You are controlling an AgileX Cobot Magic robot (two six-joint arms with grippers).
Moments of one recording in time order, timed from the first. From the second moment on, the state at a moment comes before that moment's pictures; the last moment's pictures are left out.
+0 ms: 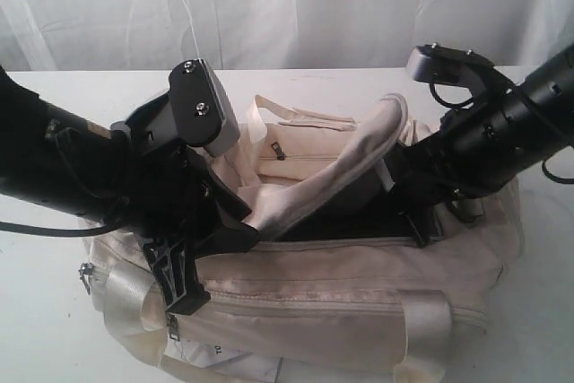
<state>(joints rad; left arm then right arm) -0.57 1.33 -0.87 -0.71 0.55 1.12 0.20 1.48 -0.99 0.60 0.89 -0.53</state>
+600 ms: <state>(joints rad) -0.57 1.33 -0.87 -0.72 0.55 1.12 0.29 1.62 -1.08 0.60 0.94 -0.56</state>
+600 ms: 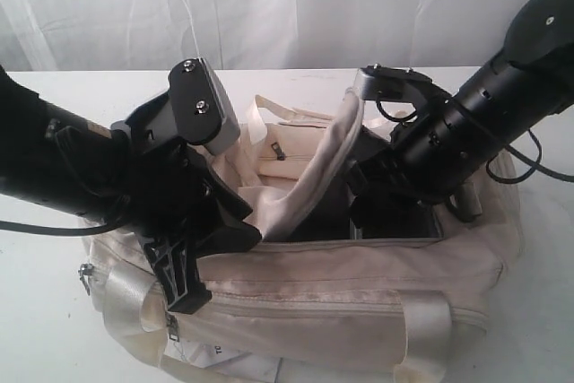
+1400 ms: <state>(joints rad) -0.57 1.33 -0.87 -0.72 0.52 1.14 0.29 1.19 -1.08 0.54 1.15 -0.53</state>
